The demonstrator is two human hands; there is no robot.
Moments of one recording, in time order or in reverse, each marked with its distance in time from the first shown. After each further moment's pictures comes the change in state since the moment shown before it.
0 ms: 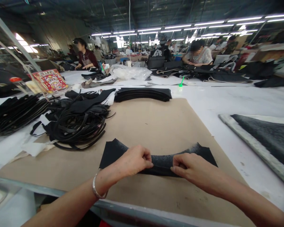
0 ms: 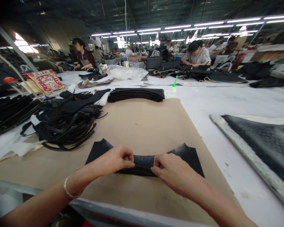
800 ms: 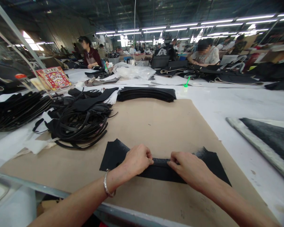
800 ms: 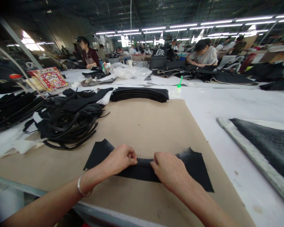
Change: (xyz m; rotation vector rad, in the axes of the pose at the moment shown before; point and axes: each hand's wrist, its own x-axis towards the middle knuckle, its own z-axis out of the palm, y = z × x) left_hand 0.021 -0.006 0.010 0.130 0.175 -0.173; right_hand 0.035 0.000 0.021 -0.204 0.120 0.067
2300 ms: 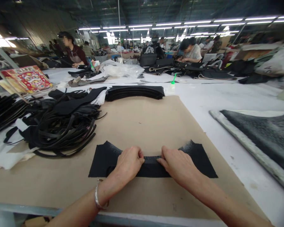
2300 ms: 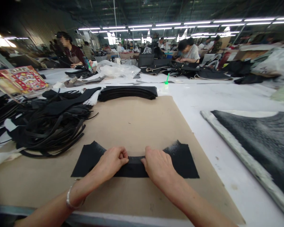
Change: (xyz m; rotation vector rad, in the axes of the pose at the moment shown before) left_hand -0.003 0.003 0.010 0.067 0.083 -0.017; right_hand -0.002 -0.003 0.015 -0.118 0.061 0.025
